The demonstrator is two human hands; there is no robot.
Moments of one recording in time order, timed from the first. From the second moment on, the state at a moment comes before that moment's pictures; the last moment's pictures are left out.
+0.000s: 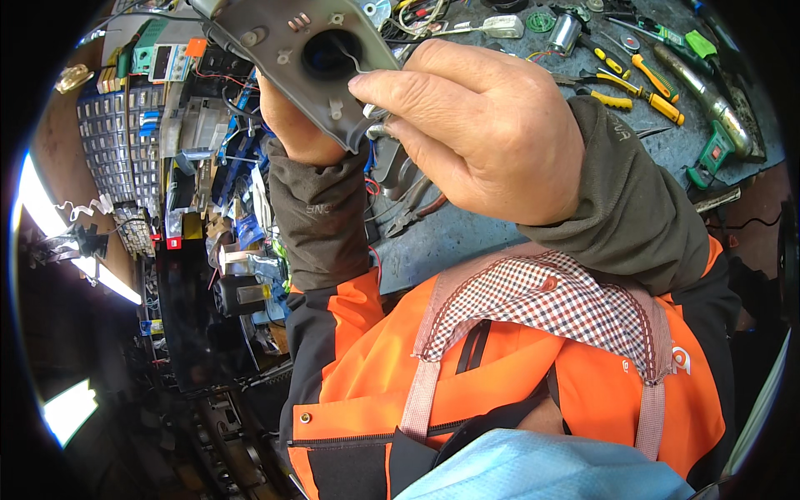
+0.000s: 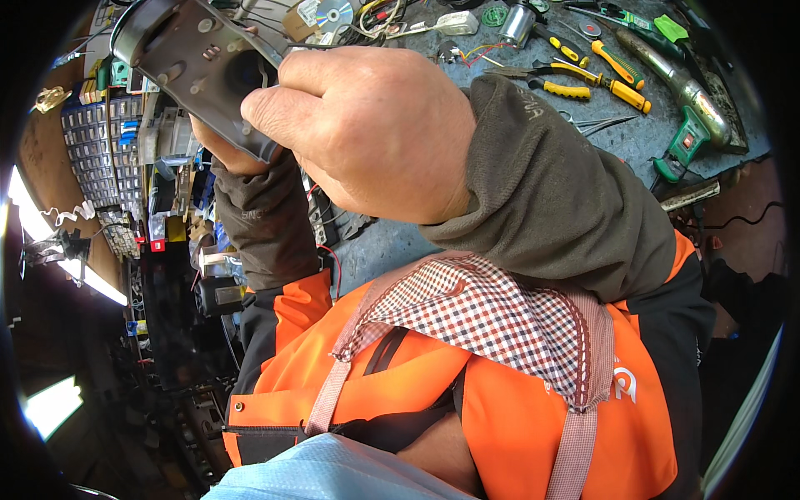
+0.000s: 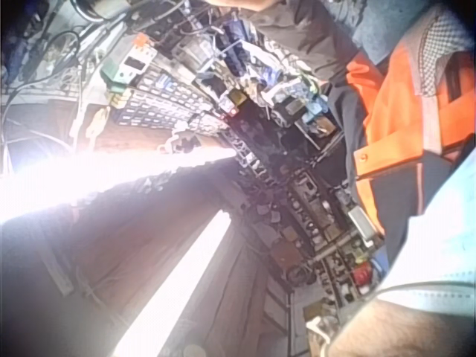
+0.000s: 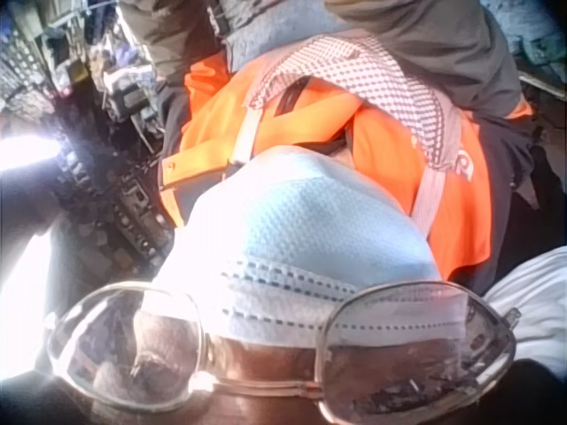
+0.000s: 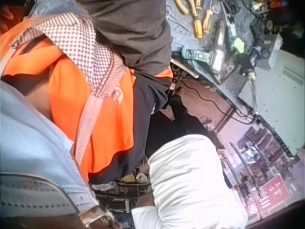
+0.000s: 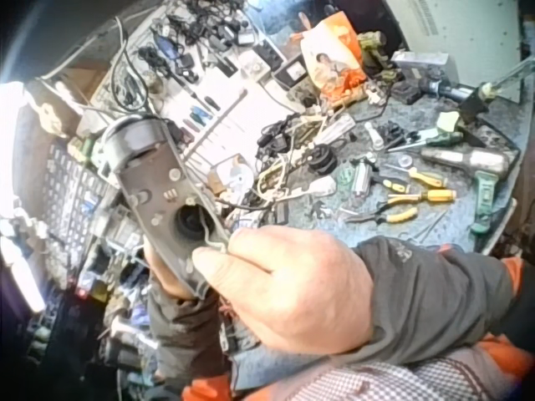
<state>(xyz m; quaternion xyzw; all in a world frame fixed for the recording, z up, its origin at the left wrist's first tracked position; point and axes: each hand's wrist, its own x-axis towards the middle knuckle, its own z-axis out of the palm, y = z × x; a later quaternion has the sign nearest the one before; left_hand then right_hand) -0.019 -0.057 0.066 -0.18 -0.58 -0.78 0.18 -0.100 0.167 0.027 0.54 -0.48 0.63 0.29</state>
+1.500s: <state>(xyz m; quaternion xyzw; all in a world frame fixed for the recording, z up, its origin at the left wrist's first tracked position) -0.023 -0.070 0.042 -0.05 -0.72 -0.69 0.11 -0.136 0.269 -0.021 0.46 -0.71 0.53 0.12</state>
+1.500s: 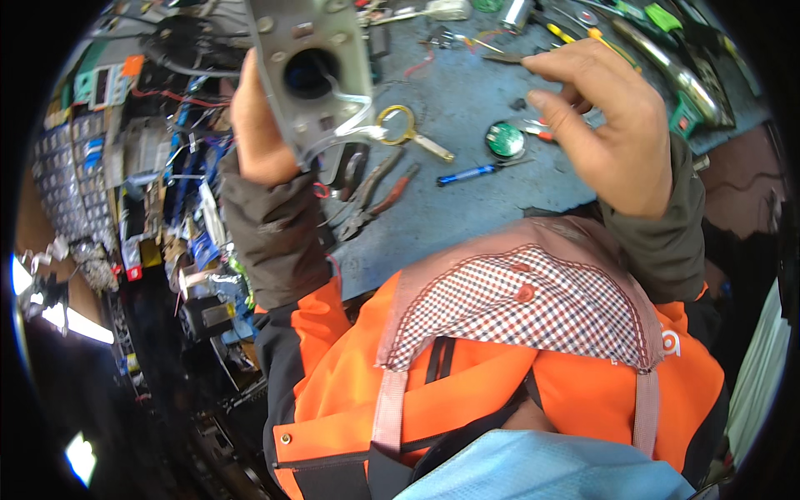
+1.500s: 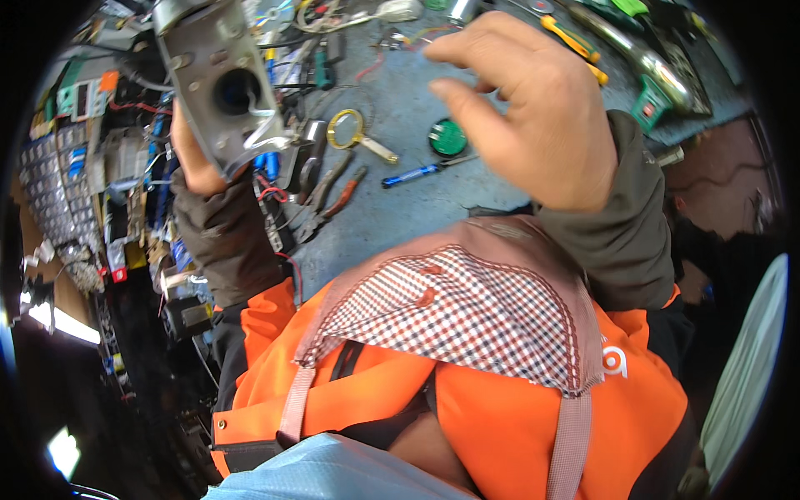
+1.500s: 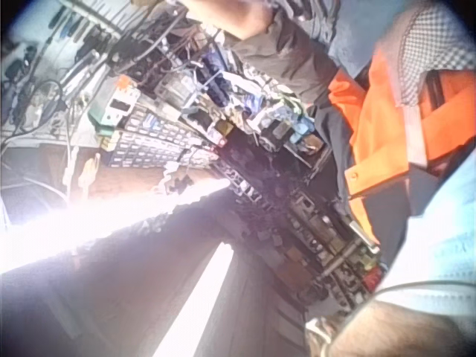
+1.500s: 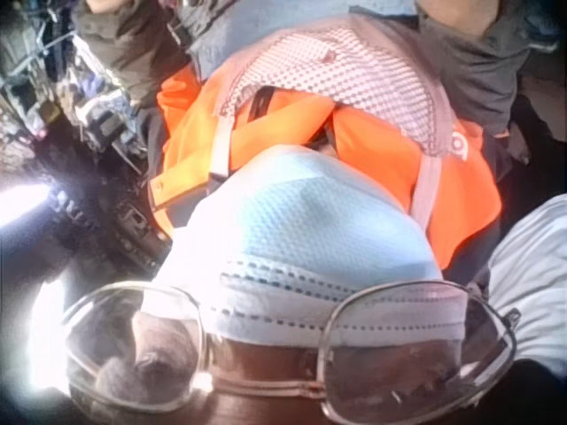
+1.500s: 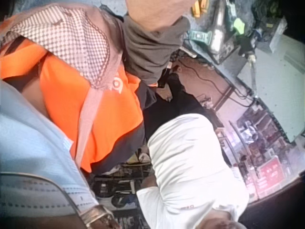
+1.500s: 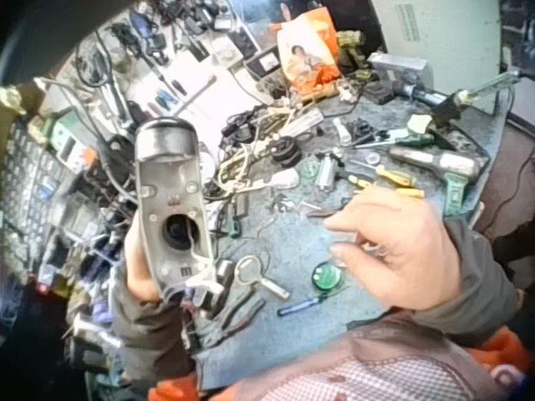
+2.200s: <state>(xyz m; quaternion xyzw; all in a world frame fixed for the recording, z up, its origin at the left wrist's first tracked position) -0.042 -0.012 -0.039 -0.09 -0.91 -0.40 0.06 -0.172 0.305 -0.110 0.47 -0.84 0.25 0.13</state>
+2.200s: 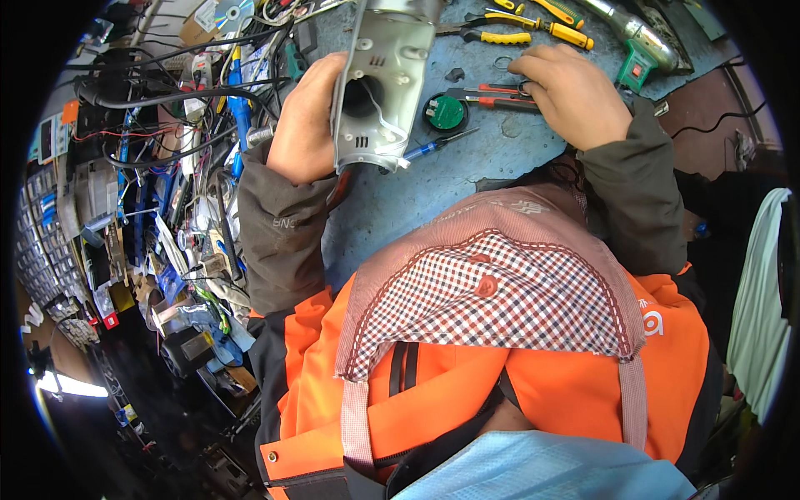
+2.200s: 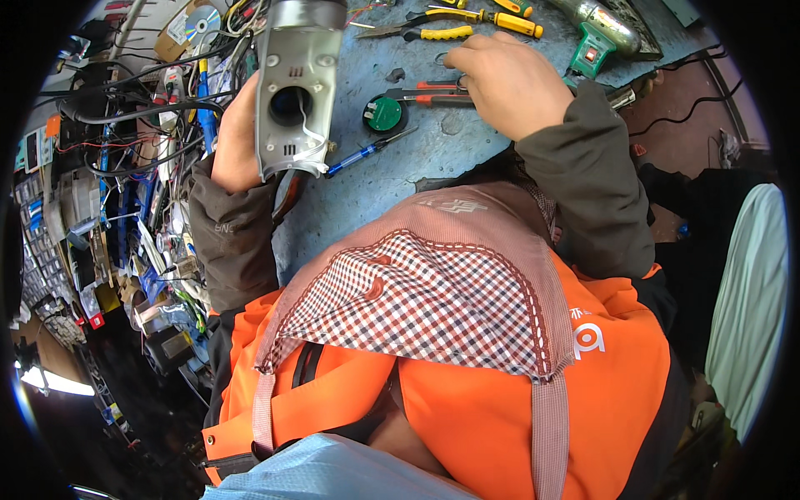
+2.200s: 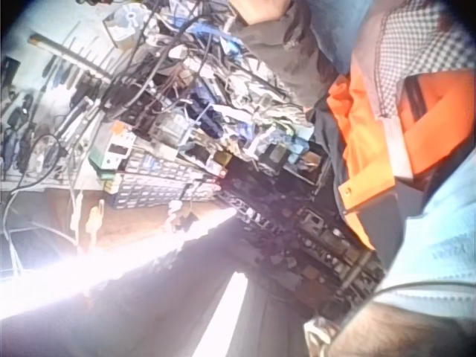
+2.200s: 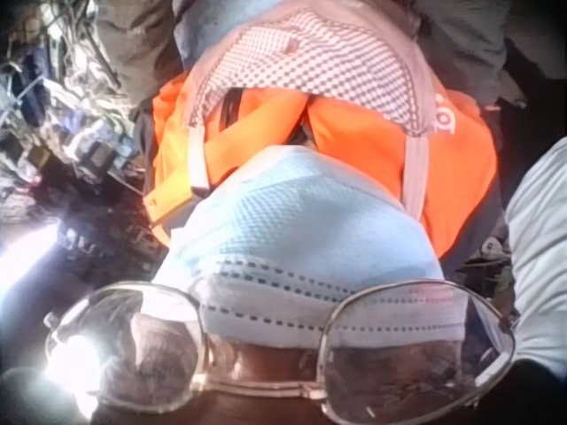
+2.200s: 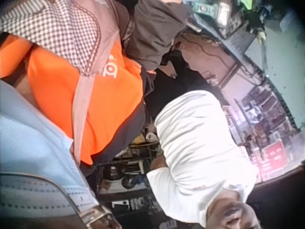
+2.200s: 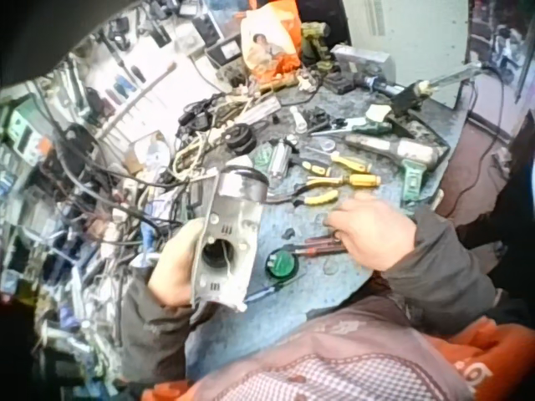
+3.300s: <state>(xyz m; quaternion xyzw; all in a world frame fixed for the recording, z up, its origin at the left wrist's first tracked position) -0.072 -0.078 0.182 -0.27 -0.94 -0.11 -0.18 -0.173 0.288 -0.001 0.65 -0.32 0.69 -0.06</state>
